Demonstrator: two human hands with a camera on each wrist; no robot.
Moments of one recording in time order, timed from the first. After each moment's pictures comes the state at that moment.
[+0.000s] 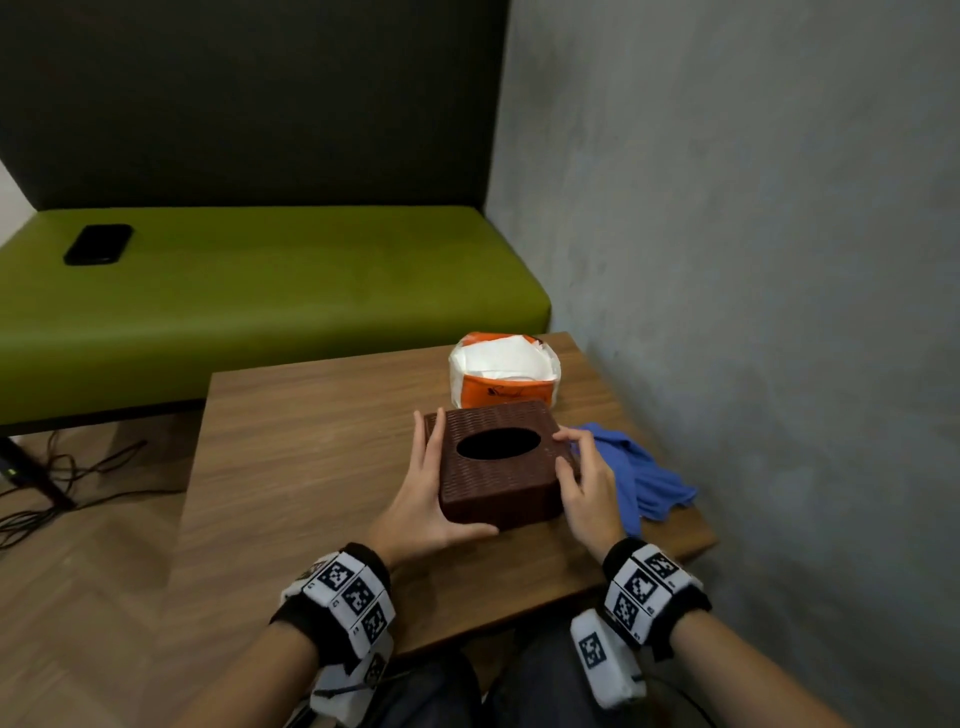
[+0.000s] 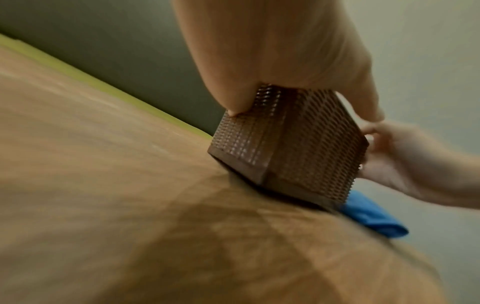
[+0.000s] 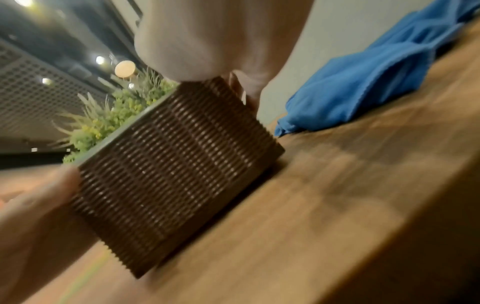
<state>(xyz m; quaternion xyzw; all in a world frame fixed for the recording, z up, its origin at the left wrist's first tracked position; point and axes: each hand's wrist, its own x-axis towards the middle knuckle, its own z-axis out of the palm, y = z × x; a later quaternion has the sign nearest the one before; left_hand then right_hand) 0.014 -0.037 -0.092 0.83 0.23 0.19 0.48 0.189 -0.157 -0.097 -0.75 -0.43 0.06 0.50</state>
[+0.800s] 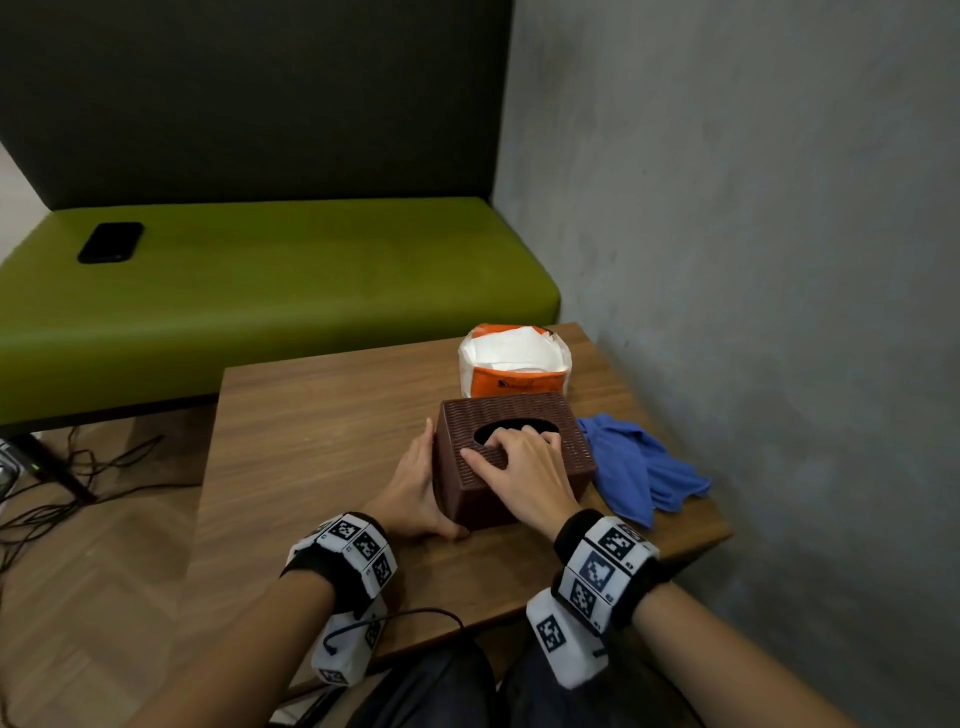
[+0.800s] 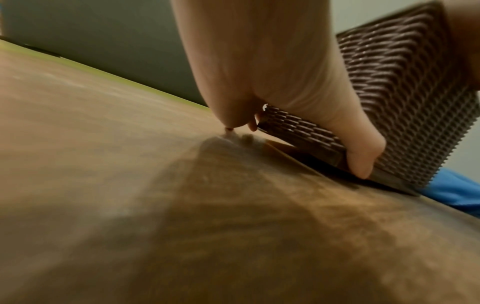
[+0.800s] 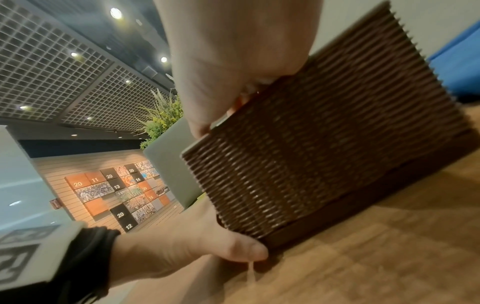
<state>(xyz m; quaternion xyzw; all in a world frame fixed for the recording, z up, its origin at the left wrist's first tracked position) 0.010 0.002 -0.118 0.86 0.25 0.06 0.43 0.132 -0.113 -0.054 -0.82 -0.52 0.06 0.21</state>
